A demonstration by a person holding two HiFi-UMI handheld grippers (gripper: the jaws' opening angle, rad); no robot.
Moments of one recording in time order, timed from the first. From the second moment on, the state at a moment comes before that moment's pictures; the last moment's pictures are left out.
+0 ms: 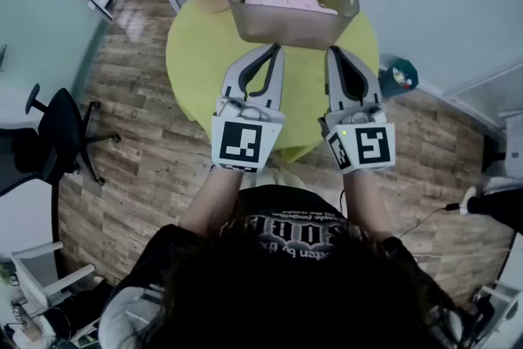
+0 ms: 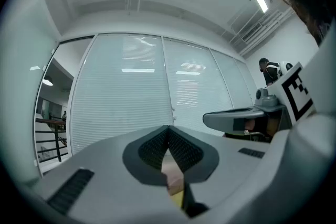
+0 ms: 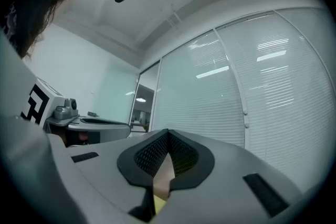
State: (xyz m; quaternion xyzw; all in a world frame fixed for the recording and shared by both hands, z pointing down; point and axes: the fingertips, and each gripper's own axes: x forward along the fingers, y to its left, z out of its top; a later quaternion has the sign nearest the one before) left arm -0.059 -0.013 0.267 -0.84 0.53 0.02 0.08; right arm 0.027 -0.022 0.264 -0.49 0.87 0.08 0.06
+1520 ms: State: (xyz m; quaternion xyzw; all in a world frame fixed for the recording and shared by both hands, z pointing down) left arm -0.014 -0.030 0.288 -0.84 0.54 -0.01 0.07; right arm 0.074 -0.032 0.277 -0.44 0.89 0.05 0.08
